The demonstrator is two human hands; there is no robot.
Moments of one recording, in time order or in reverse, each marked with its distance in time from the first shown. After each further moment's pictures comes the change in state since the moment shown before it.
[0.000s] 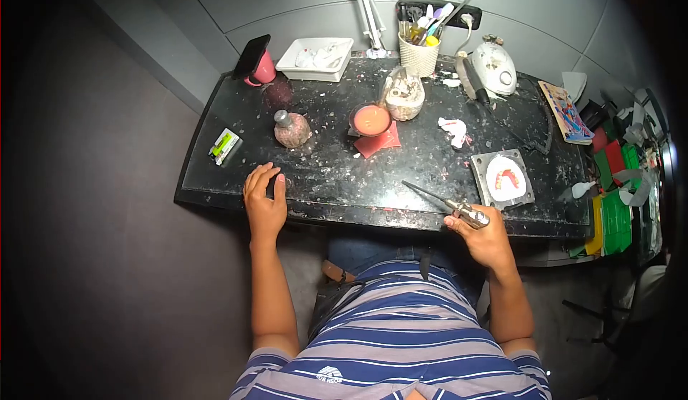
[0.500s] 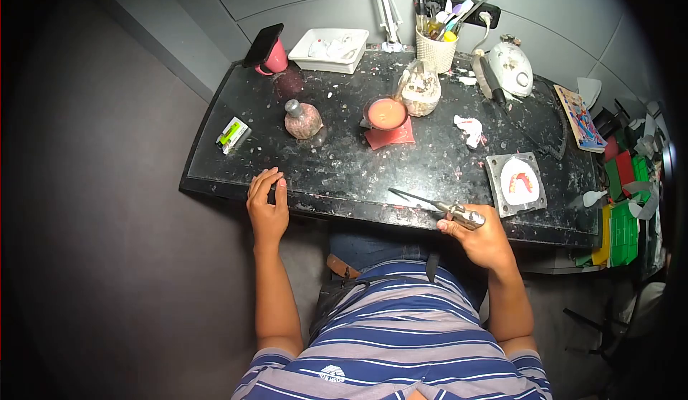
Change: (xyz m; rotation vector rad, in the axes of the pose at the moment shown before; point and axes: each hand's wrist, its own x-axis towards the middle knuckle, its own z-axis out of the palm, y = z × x) left_hand -0.025 -0.014 -0.007 -0.044 0.039 -0.004; right_hand 0.012 -0.016 0.017 0.038 -0.188 0.042
